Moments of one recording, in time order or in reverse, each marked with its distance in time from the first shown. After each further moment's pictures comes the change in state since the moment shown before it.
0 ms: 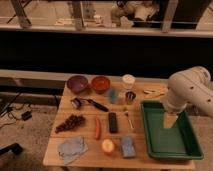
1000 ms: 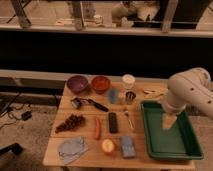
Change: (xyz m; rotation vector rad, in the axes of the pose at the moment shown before) arm -0.022 0.007 -0.003 0.014 -0.041 -0.057
